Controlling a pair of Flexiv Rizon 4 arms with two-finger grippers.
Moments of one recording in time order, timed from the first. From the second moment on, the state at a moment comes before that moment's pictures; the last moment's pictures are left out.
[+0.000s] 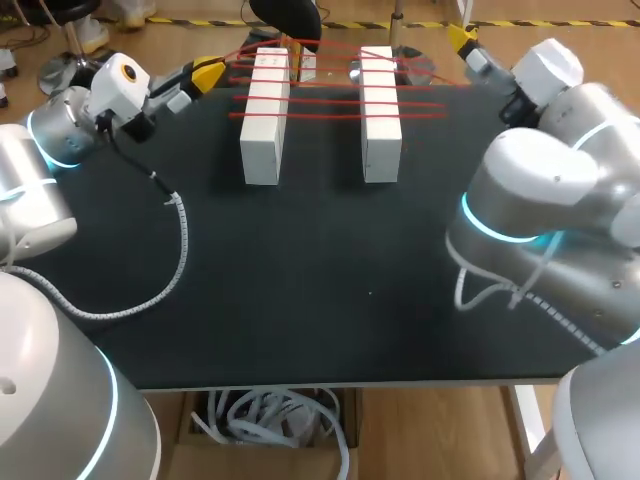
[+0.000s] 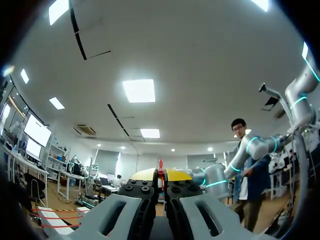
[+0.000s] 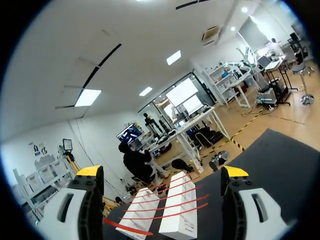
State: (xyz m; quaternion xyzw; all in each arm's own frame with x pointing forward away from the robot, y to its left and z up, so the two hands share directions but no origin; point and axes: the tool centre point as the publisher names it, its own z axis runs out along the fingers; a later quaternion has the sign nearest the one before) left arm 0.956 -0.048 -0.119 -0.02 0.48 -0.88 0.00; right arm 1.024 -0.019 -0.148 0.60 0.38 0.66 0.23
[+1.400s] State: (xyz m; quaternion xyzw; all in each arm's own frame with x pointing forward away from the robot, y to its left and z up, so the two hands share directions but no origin) left arm 0.956 -0.049 -0.119 -0.02 0.48 -0.88 0.00; right arm 0.976 0.054 -0.134 0.61 0.14 0.77 0.13
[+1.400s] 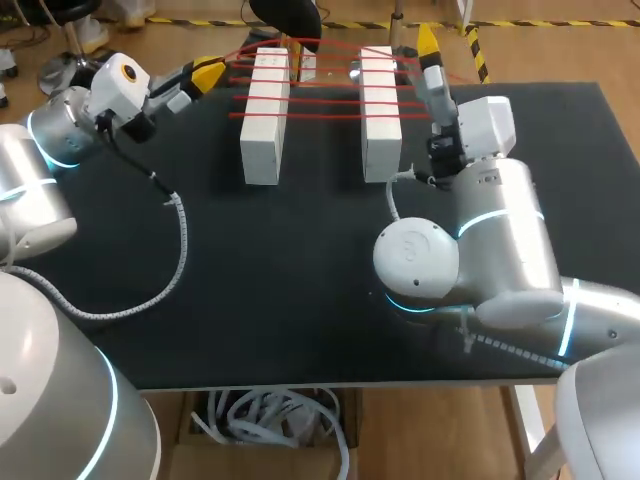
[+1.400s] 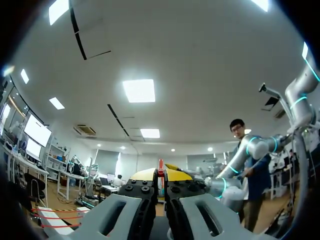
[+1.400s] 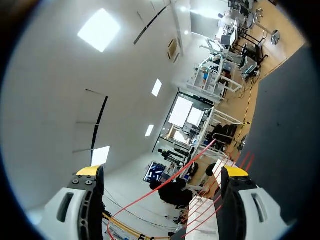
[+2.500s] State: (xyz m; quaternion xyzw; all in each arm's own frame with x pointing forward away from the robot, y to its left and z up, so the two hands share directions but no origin) left arm 0.956 -0.048 -0.119 -0.02 0.48 -0.88 0.00; right arm 0.972 0.051 -0.118 0.65 0.04 0.76 0.03
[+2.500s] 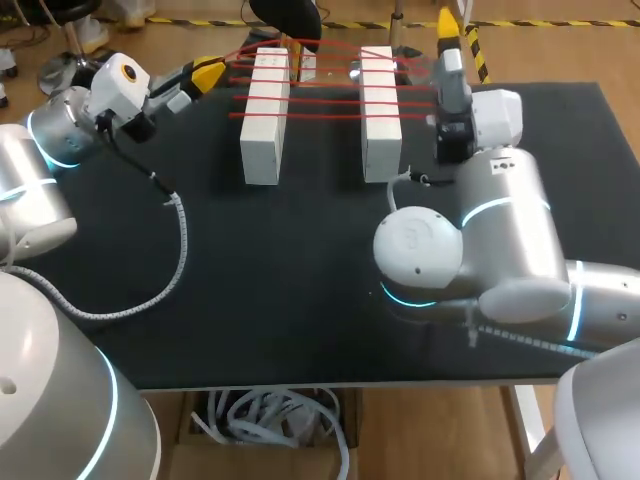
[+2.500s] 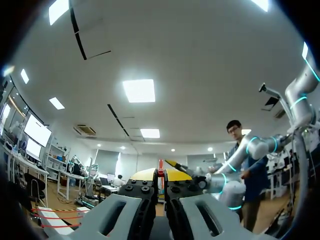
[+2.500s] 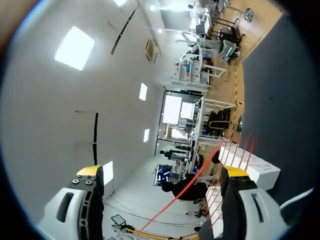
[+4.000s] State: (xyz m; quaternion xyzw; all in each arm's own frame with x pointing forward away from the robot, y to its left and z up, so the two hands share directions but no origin) left arm 0.956 -0.048 -0.119 -0.02 0.48 -0.88 0.00; right arm 0.971 0.051 -0.117 0.70 -0.15 0.69 -0.09
